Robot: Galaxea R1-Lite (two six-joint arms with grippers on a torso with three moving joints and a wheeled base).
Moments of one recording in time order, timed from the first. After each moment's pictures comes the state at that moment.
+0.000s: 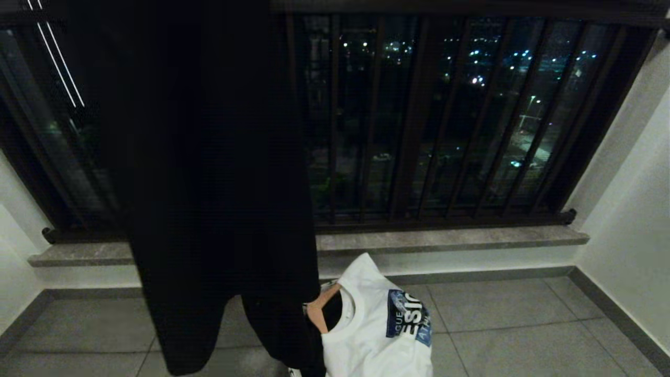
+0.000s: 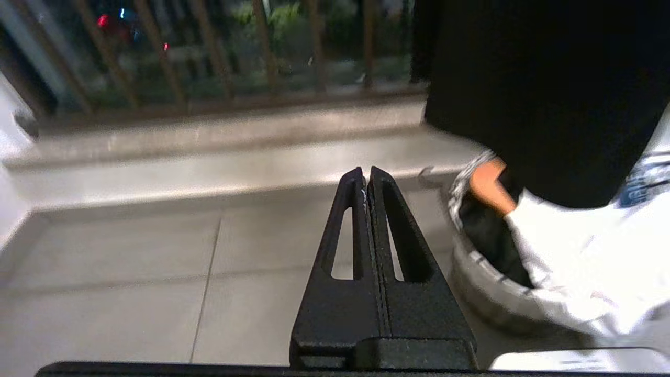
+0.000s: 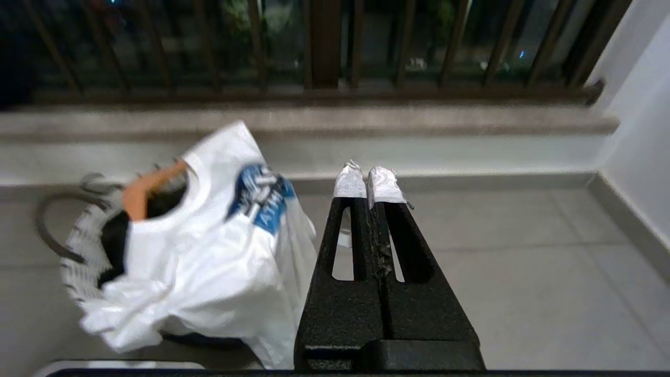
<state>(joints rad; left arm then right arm) 0.00 0.00 0.00 -0.01 -0.03 0.04 0.00 0.00 0.00 0.00 -0.01 0.00</state>
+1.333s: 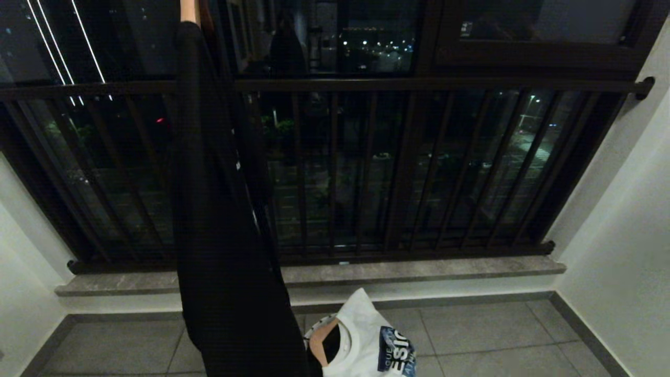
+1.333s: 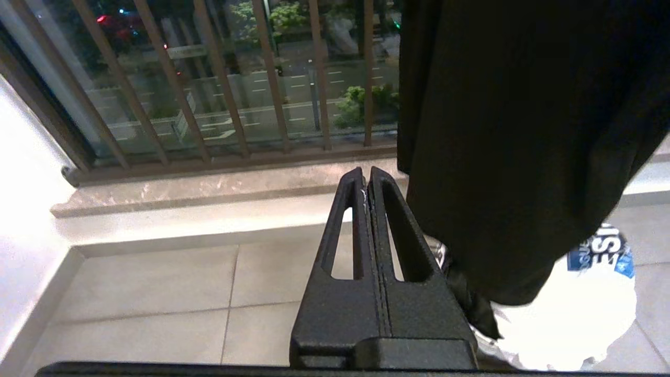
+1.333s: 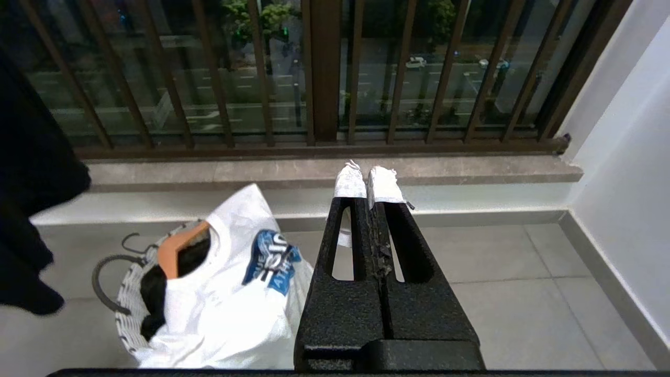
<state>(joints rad) 0.00 0.00 0.00 -0.01 -0.03 0.04 0.00 0.00 0.00 0.00 -0.01 0.00</state>
